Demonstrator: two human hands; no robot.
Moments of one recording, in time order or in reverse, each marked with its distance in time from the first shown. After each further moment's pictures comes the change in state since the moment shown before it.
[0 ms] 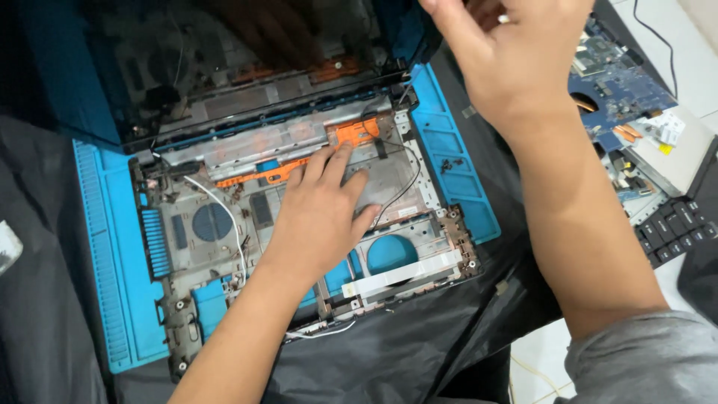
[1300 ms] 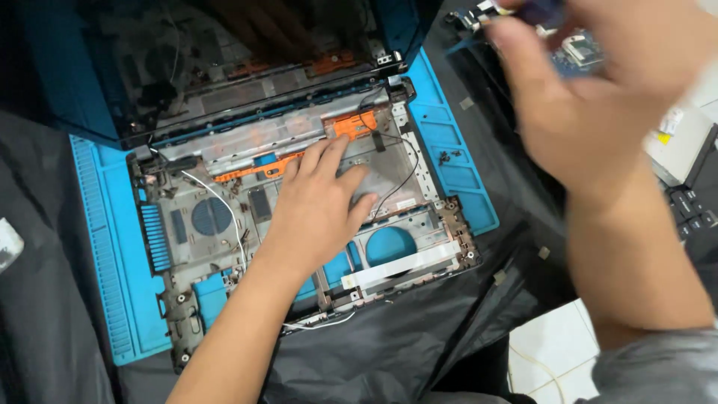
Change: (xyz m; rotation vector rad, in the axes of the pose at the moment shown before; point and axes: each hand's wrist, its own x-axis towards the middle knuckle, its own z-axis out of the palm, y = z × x) left_hand -0.002 -0.002 0.000 -0.080 0.031 -0.003; right_hand -0.029 -0.030 -0.063 -0.167 -0.047 -0.225
